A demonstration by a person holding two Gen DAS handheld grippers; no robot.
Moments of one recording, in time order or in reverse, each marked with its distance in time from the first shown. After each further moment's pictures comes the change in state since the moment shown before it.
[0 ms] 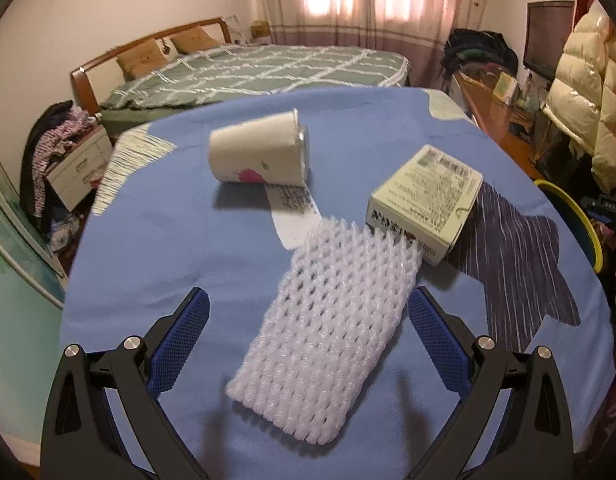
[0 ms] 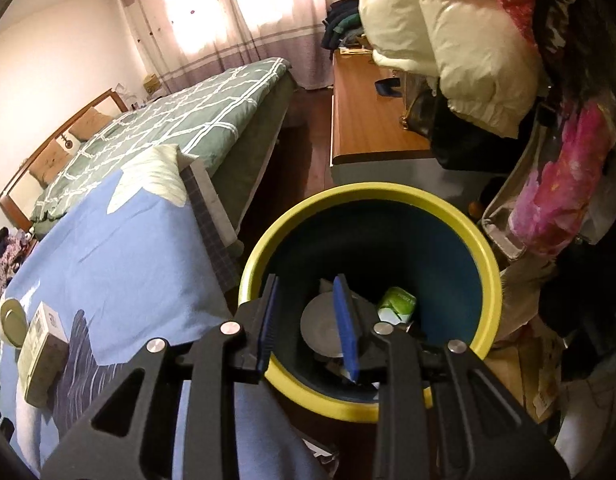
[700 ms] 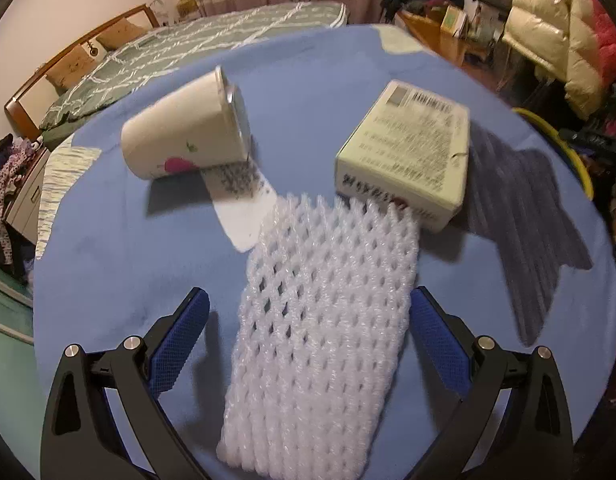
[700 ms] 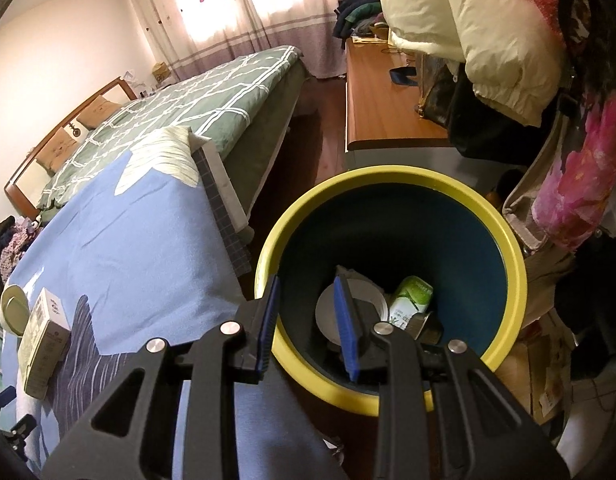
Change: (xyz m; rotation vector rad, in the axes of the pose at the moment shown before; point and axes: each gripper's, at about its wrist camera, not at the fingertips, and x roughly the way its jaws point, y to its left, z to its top) left arm 0.053 -0.007 0.018 0.216 0.169 -0.114; right arm 0.009 0.009 -0.003 -0.013 0.034 0.030
